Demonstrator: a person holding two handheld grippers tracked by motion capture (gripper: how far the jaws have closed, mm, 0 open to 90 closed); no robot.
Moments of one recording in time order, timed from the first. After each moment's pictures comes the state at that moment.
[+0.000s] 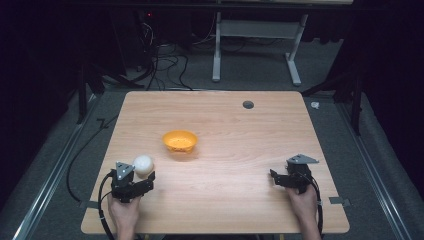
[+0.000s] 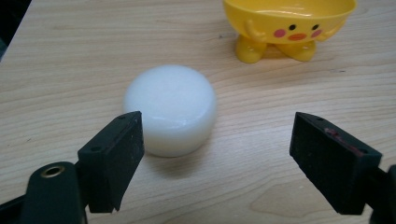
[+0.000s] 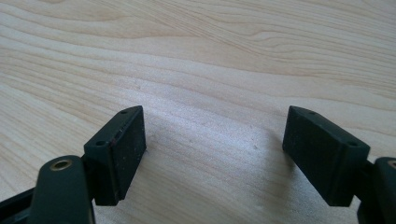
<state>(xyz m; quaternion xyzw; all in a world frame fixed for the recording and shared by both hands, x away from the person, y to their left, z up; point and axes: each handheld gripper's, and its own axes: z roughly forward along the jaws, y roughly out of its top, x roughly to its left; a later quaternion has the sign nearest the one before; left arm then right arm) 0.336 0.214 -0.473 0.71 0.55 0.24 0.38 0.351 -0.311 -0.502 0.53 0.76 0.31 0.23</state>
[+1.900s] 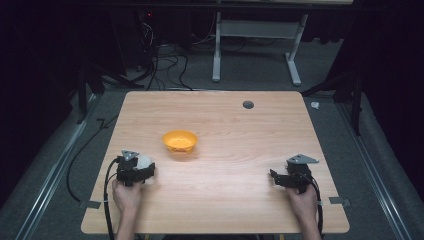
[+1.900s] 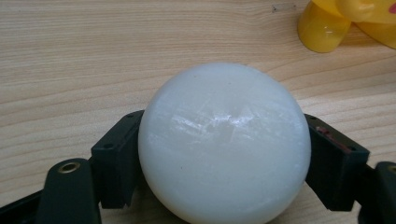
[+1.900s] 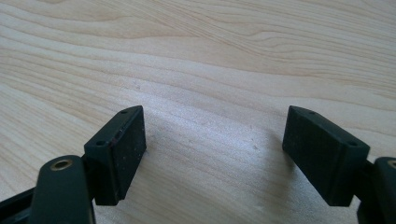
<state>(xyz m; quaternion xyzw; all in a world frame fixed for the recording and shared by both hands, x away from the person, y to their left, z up) 0.397 0.219 -0.503 0.72 0.58 0.21 0.32 0.351 -0.311 -0.502 0.53 0.76 0.31 0.23</state>
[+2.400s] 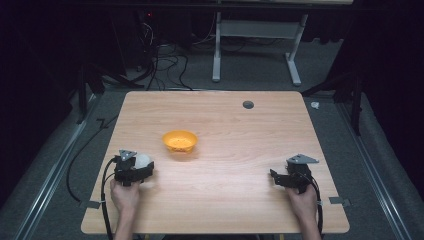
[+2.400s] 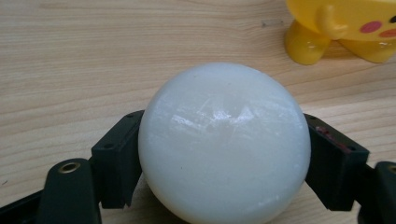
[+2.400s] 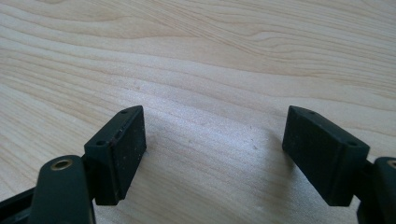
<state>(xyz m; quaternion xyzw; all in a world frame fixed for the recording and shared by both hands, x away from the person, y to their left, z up) 0.393 0.220 -0.491 0.72 0.56 0.21 0.34 0.352 -0.311 -0.502 0.53 0.76 0.31 0.23</state>
